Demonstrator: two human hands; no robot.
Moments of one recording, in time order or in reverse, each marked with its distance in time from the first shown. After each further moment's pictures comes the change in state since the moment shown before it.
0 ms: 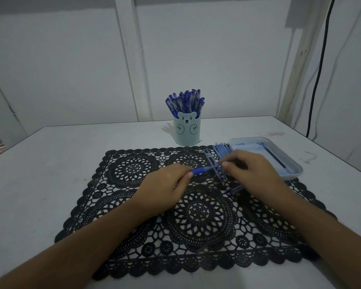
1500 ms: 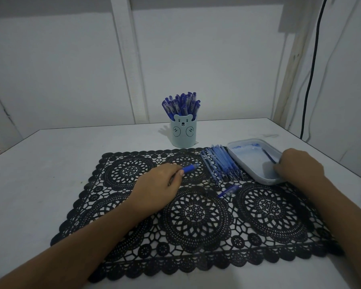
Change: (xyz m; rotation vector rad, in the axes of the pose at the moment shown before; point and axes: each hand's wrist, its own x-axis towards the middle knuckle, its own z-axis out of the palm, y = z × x) left_hand 0.002 0.000 -0.002 -0.002 0.020 -0.165; right_hand 0.028 0.076 -0.060 -0.805 0.097 0.604
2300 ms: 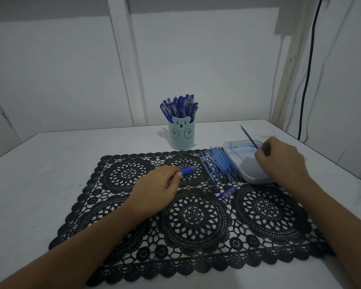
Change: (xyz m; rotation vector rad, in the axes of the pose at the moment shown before) left_hand 0.000 -0.002 0.002 -0.015 0.026 0.014; right_hand -0.025 -0.027 -0.013 0.352 0.237 -0.198
